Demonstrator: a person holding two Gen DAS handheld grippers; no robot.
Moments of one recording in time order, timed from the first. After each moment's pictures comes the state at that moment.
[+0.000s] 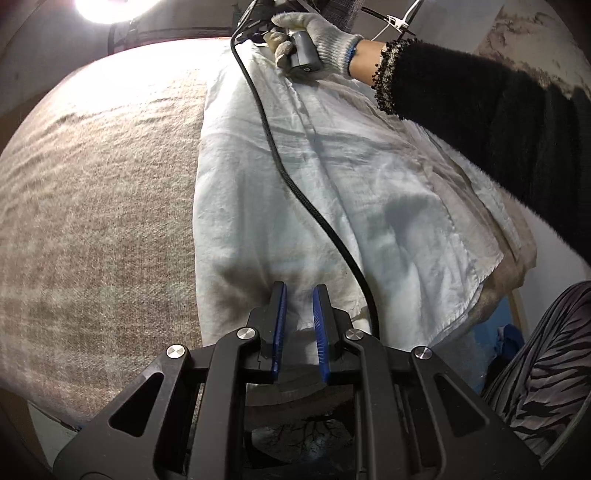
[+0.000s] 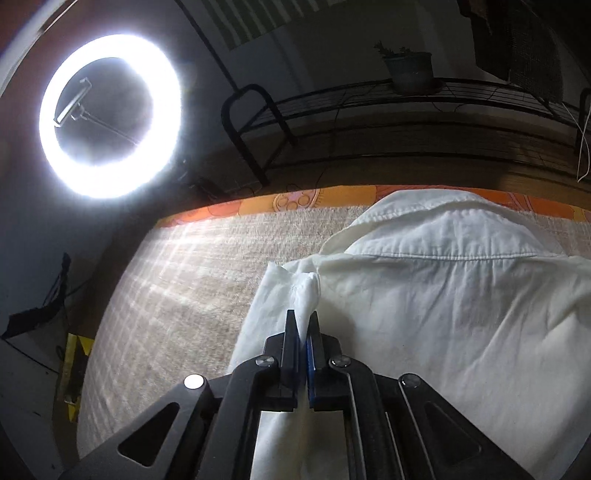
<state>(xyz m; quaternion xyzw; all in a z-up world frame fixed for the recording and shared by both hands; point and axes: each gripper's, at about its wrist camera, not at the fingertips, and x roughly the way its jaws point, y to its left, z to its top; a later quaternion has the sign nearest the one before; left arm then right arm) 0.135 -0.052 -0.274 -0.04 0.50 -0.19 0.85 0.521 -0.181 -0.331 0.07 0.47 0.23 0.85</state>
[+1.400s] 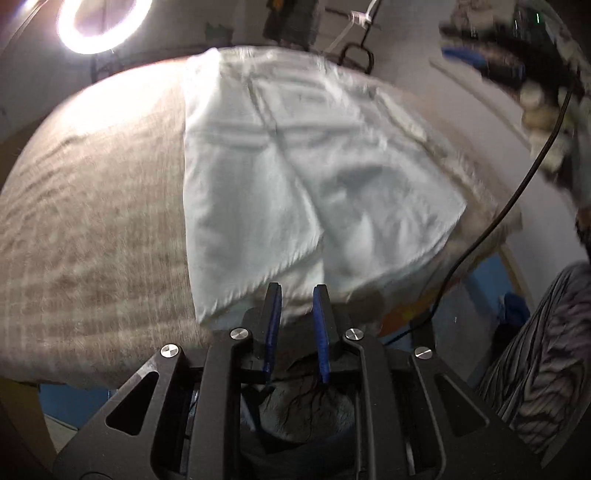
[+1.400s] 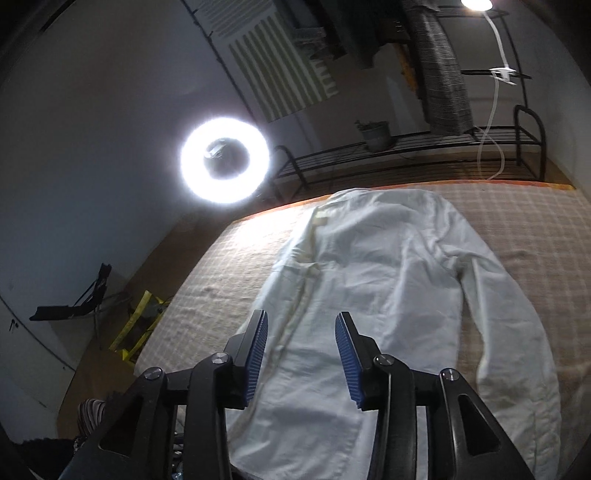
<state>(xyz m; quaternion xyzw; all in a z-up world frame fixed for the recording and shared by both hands) 0.073 -0.049 -0.245 0.00 0.46 -0.22 0.86 0.136 -0.388 -0.176 0.12 0.37 0.23 0.89</state>
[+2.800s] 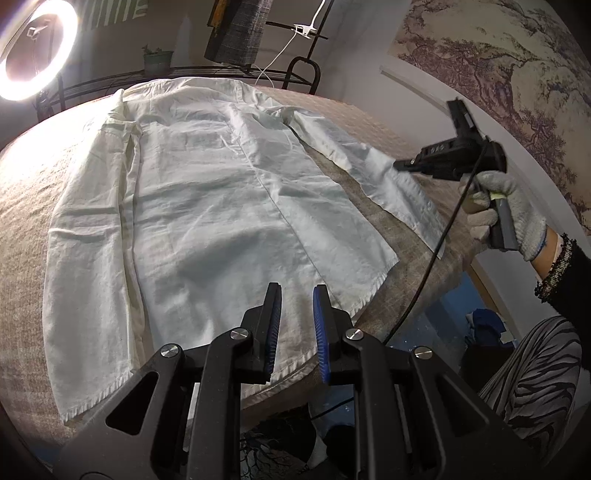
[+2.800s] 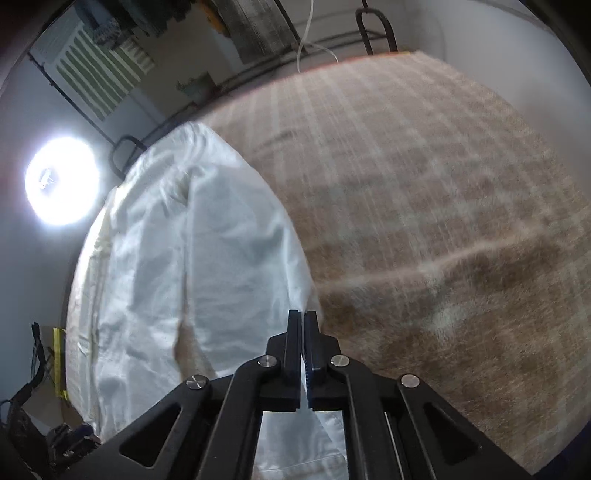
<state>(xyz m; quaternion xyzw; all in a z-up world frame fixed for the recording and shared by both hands) 0.109 -0.173 -0.230 -0.01 0.43 -0.30 0.85 0.159 -0.594 -0.297 0.19 0.50 0.02 0.85</state>
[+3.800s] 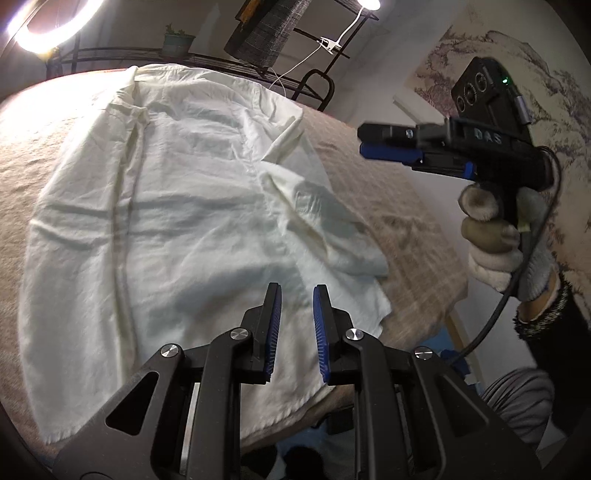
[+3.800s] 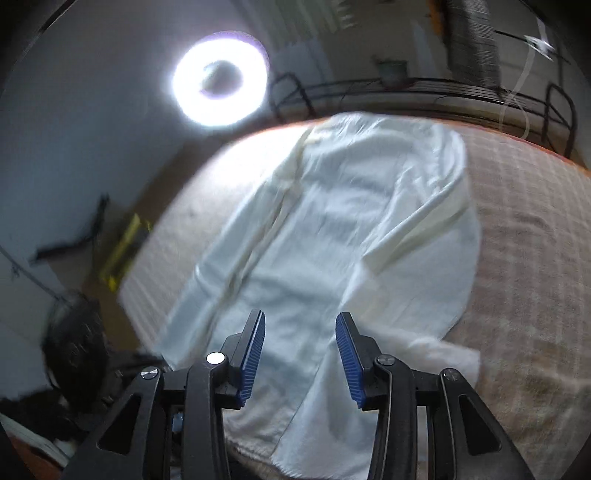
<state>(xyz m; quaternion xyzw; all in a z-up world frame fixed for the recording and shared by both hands) 0.151 -0.165 -0.230 -0.11 0.44 -0.30 0.84 0.175 -0.419 -0.230 0.06 0.47 0.28 0.83</state>
